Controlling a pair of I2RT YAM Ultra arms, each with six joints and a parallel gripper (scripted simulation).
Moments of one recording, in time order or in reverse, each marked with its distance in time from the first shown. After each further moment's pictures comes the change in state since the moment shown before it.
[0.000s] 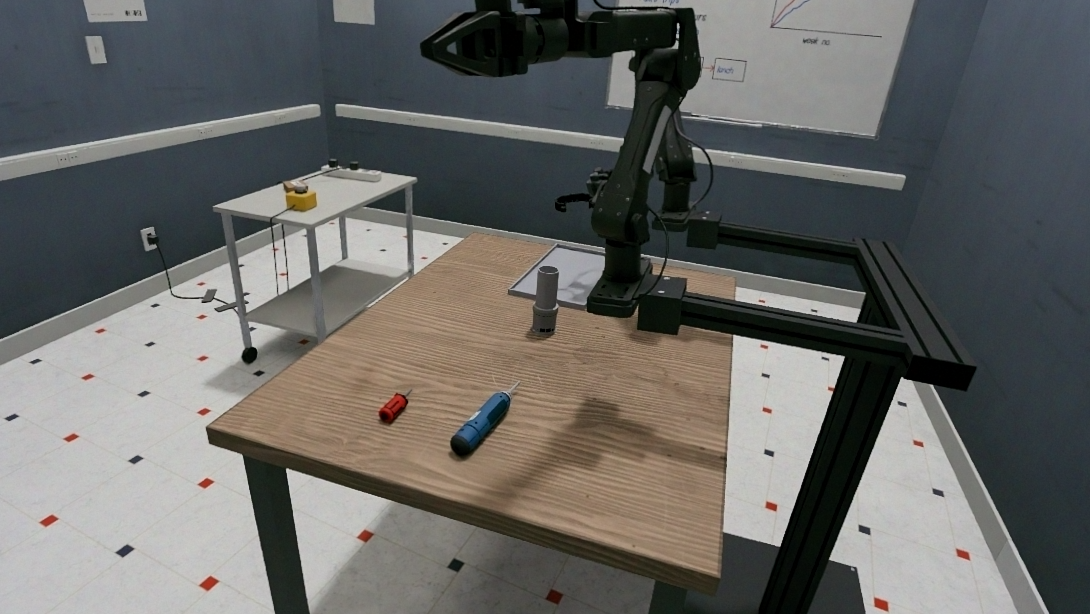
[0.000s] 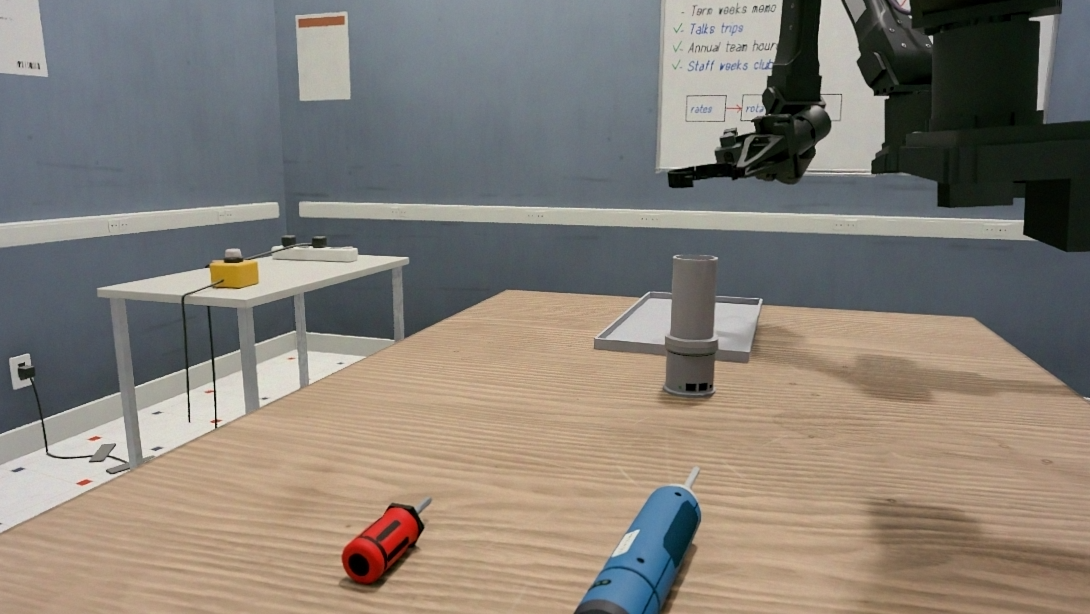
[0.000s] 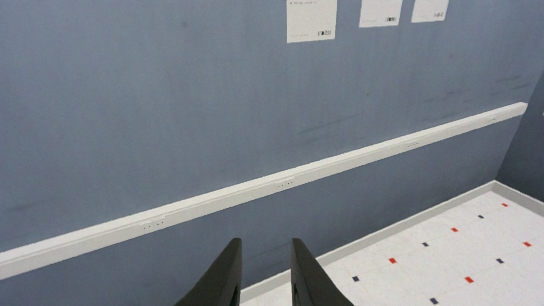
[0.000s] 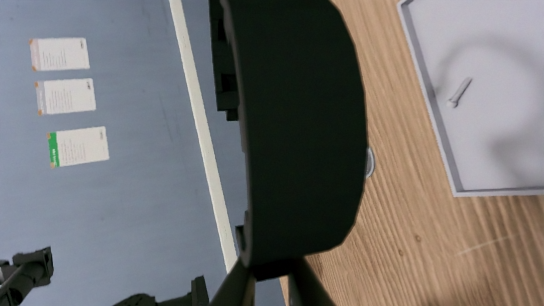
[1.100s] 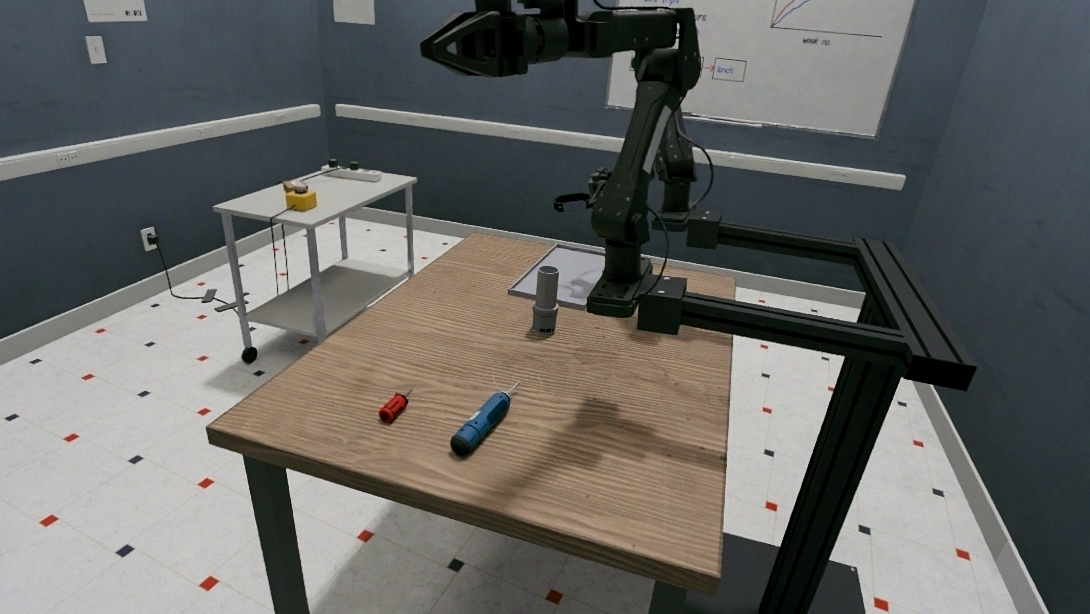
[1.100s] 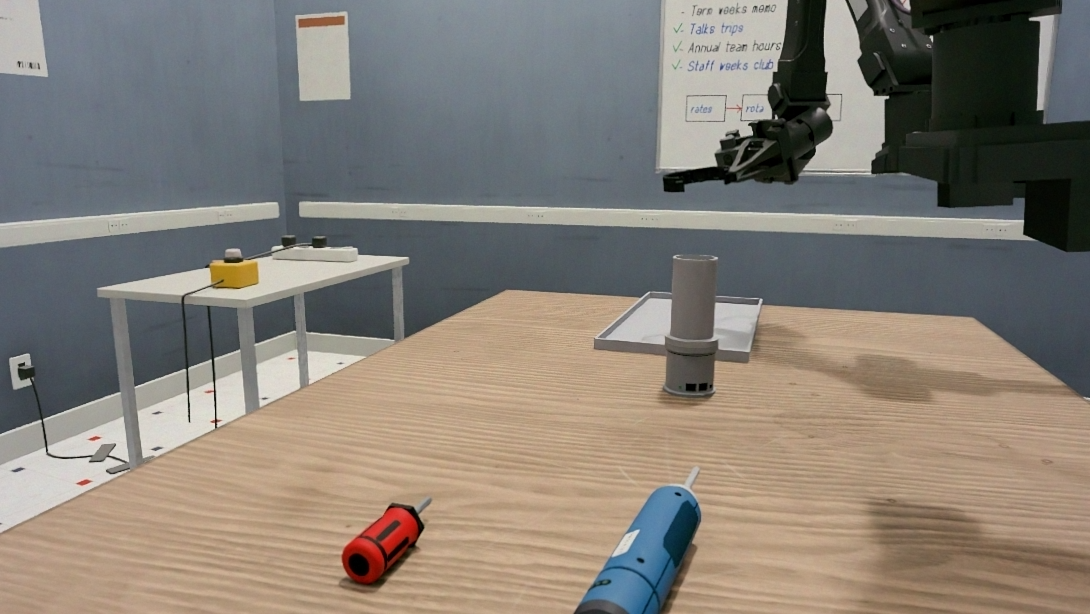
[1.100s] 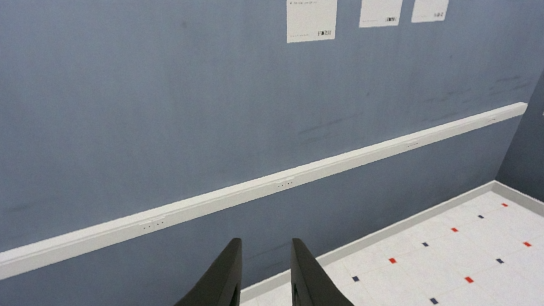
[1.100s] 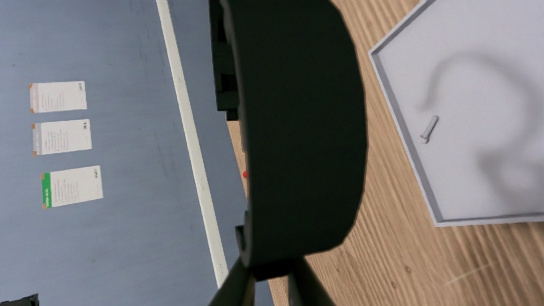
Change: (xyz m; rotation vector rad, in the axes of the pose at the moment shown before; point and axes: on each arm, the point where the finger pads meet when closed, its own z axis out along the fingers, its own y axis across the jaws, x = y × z) left arm 0.000 0.000 0.000 0.000 0.000 0.000; right arm -0.020 -0.010 -0.005 0.028 -0.114 0.024
